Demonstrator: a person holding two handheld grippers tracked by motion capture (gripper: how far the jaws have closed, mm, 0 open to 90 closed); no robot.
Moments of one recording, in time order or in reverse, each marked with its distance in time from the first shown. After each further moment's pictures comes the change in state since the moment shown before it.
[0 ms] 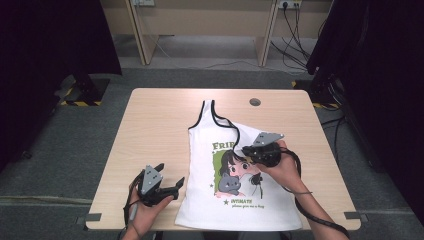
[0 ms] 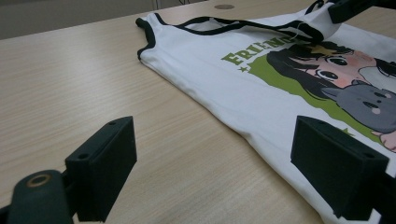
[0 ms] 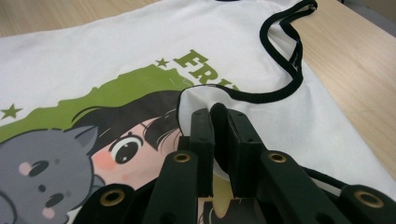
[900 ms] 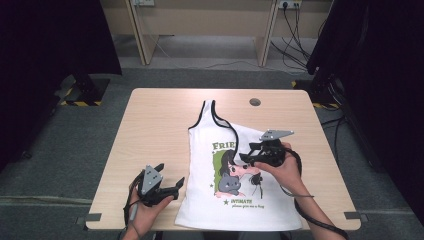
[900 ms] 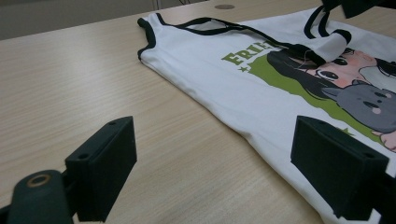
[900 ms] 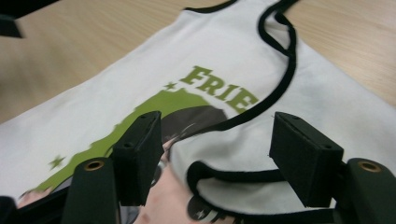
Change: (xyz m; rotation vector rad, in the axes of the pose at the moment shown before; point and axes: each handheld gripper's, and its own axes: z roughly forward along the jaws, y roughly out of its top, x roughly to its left) left arm 0.000 0.000 0.000 0.000 0.001 0.002; right arm -0.015 0.000 0.004 -0.041 0.087 0.316
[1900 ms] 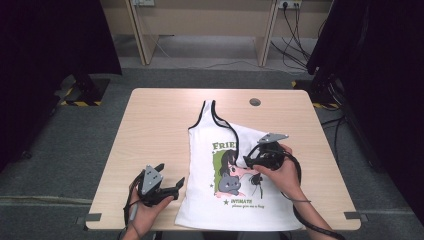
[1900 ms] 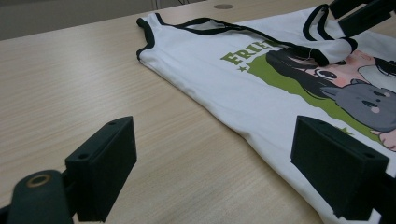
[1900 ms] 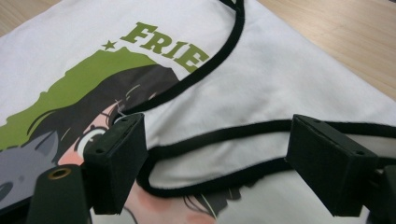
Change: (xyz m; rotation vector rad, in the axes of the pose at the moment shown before) left arm -0.001 0.000 0.000 0.002 -0.005 0.006; right arm -0.002 -0.021 -0.015 0.086 -0.208 0.004
